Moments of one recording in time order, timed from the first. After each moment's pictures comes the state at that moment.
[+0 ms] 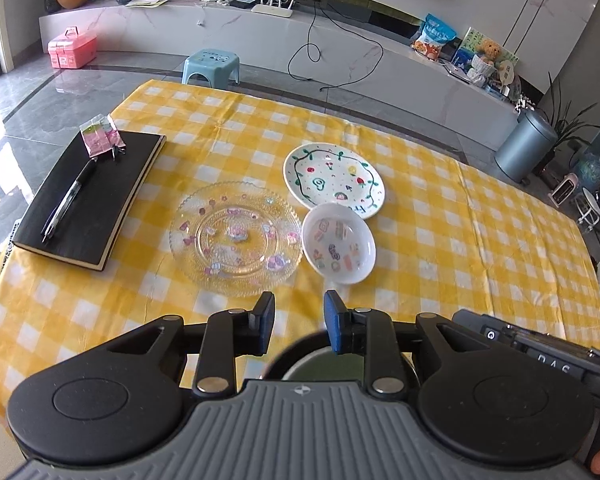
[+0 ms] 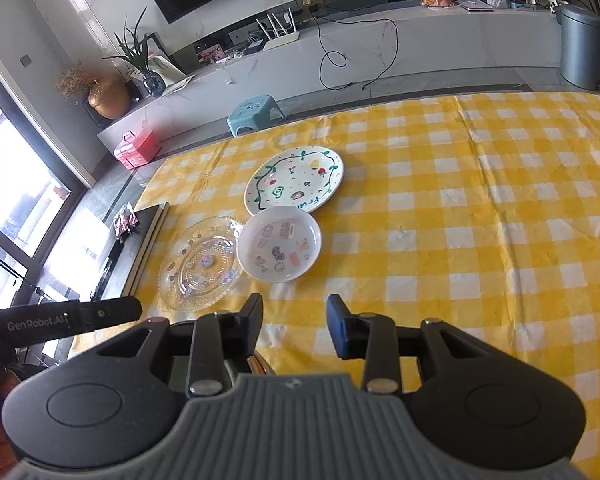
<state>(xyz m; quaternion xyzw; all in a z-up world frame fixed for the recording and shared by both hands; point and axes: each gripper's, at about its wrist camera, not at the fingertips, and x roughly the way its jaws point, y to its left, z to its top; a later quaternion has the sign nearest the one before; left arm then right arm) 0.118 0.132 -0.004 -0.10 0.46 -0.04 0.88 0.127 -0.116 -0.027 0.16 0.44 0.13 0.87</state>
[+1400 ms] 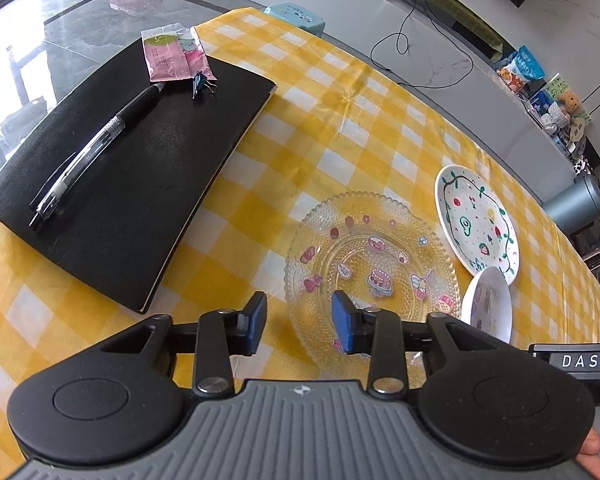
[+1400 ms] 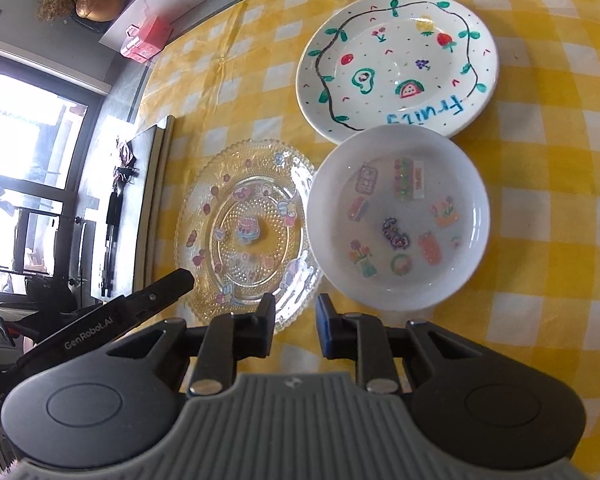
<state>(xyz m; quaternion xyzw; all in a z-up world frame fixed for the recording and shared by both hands) 0.197 0.246 -0.108 -0.22 0.50 0.03 0.84 0.282 -0.009 -0.120 0.21 0.63 0.21 0.72</state>
